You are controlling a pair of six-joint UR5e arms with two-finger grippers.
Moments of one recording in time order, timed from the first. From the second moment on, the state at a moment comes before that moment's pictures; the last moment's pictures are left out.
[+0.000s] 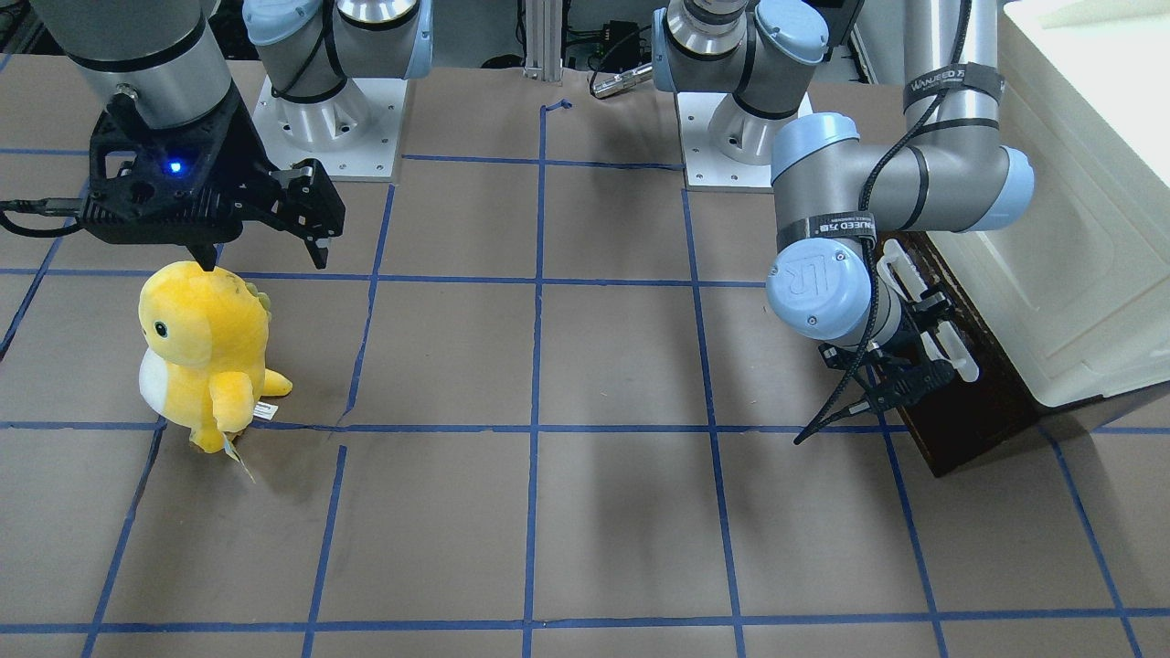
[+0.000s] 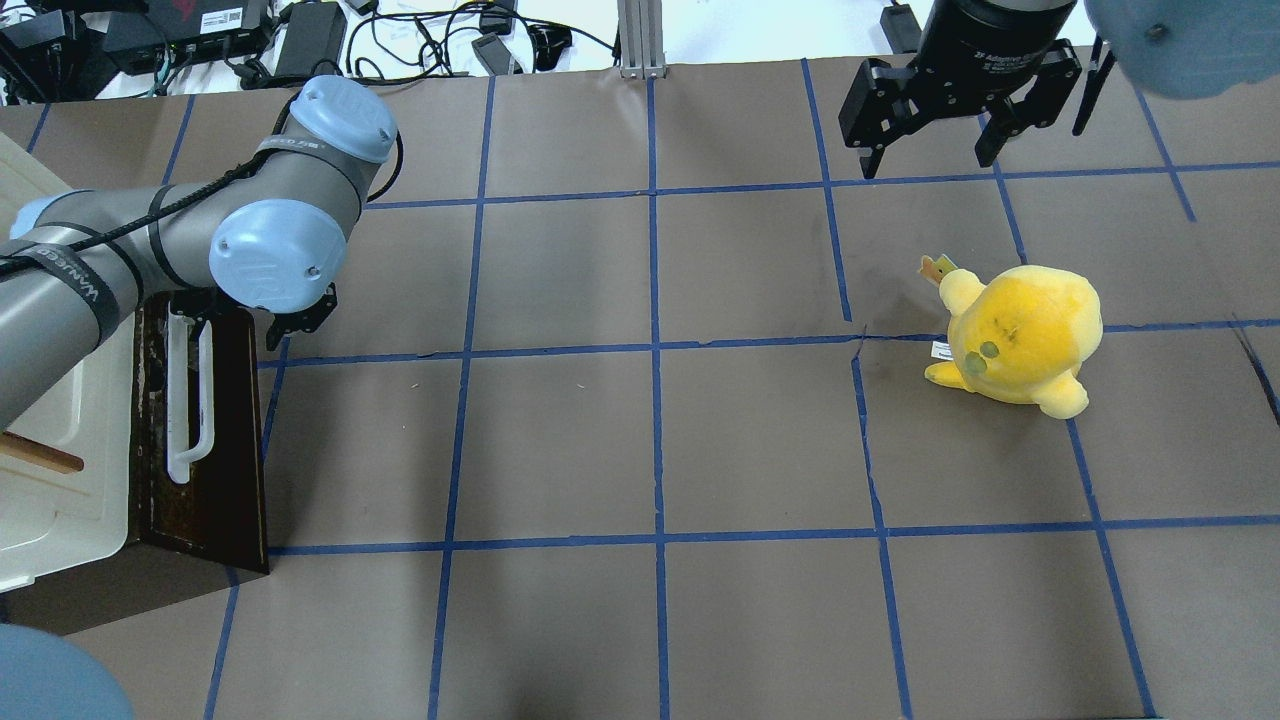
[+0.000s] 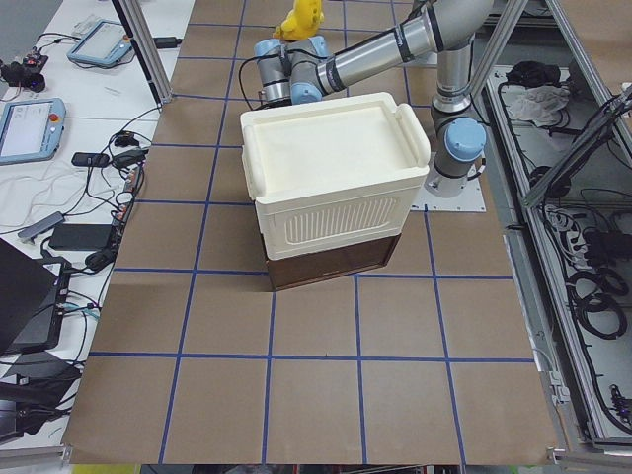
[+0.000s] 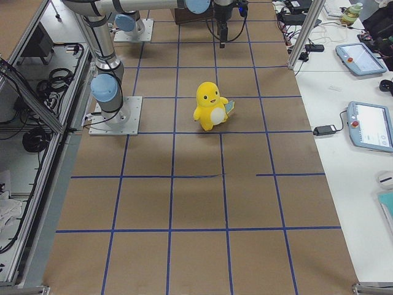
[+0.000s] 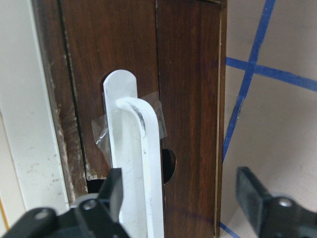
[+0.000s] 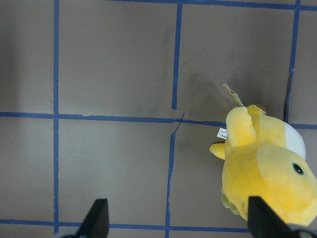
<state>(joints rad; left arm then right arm) -1.55 -1.88 -1.78 -1.37 2.31 -0.37 1.60 -1.48 1.44 -1.57 -1.58 -0.02</state>
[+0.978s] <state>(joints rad) -1.52 -1.88 -1.78 -1.48 2.30 -0.53 1.60 -1.48 1.44 -1.57 -1.58 -0.02</state>
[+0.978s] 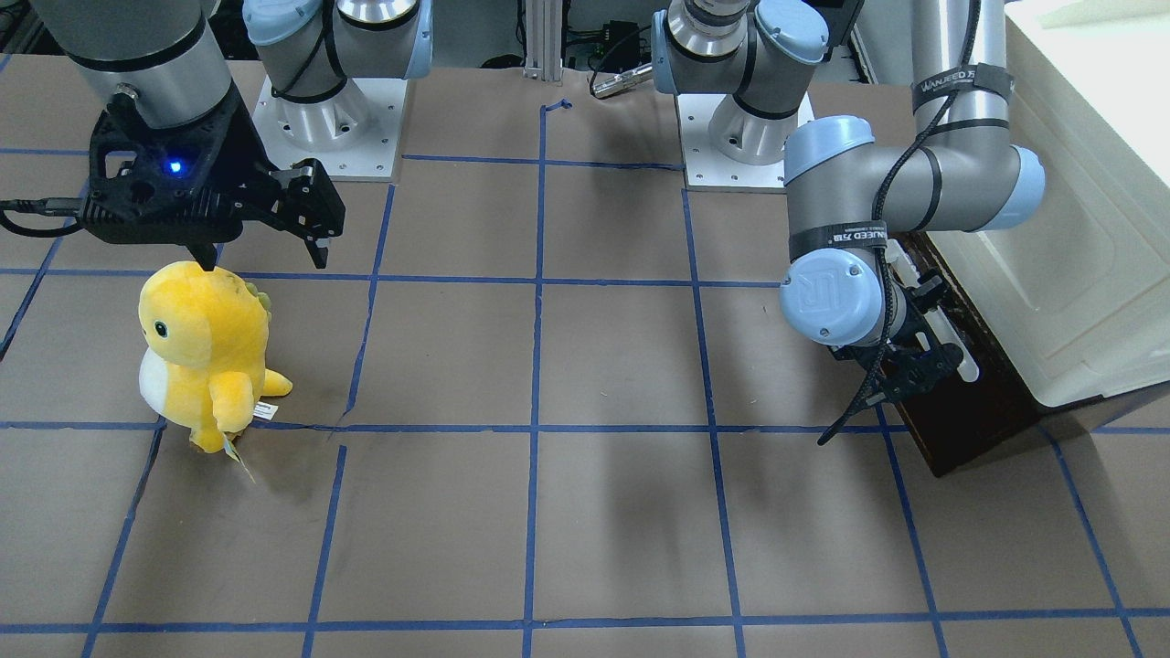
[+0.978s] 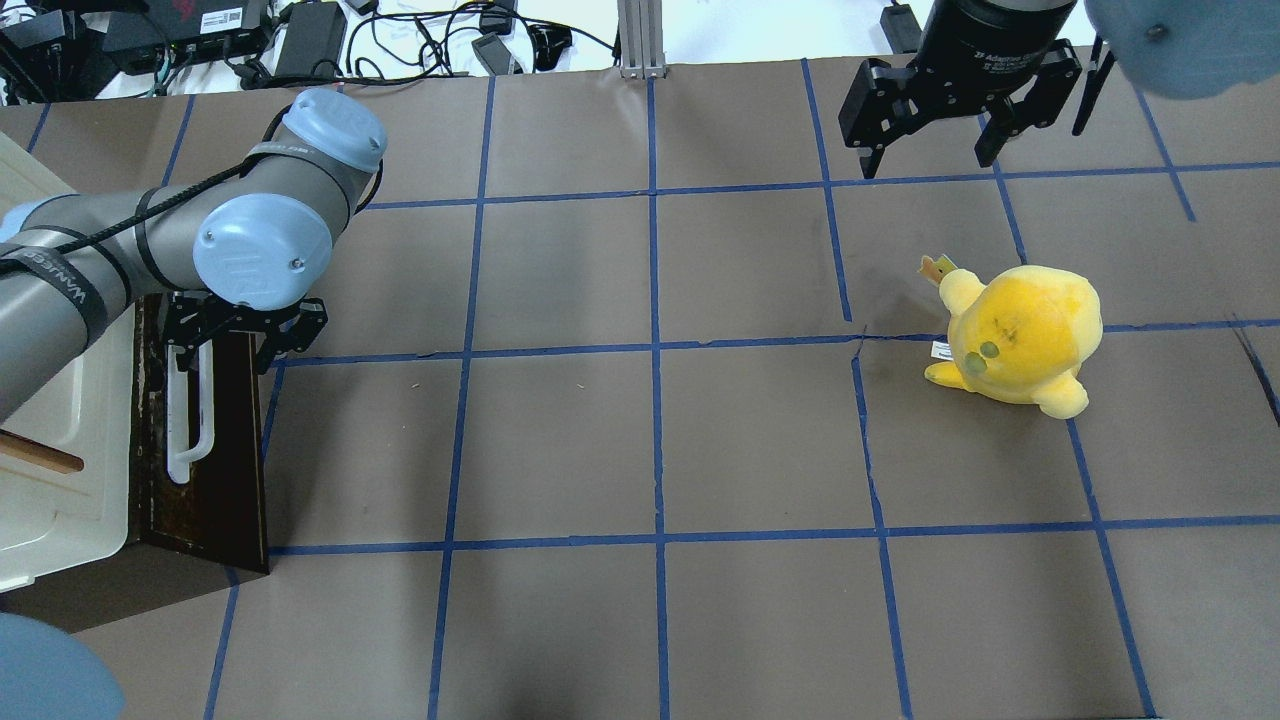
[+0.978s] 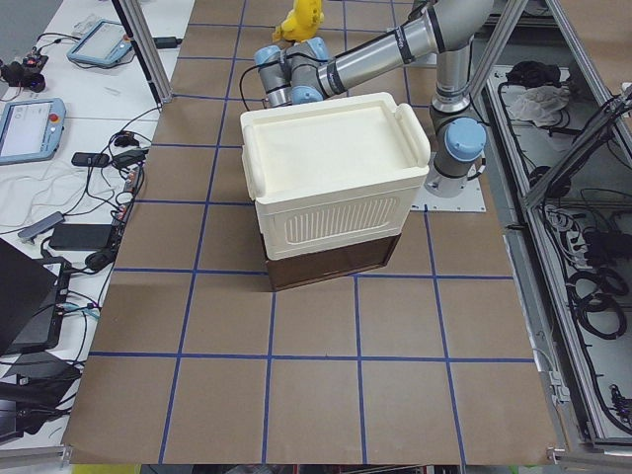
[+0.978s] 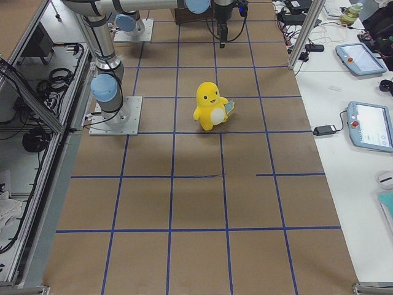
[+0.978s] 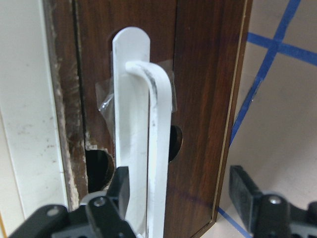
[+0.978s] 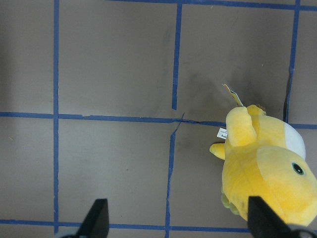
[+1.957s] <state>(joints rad) -1.51 -1.89 -1.78 -1.49 2.30 -0.55 1.60 -1.48 1.44 -1.57 -1.58 -0.02</state>
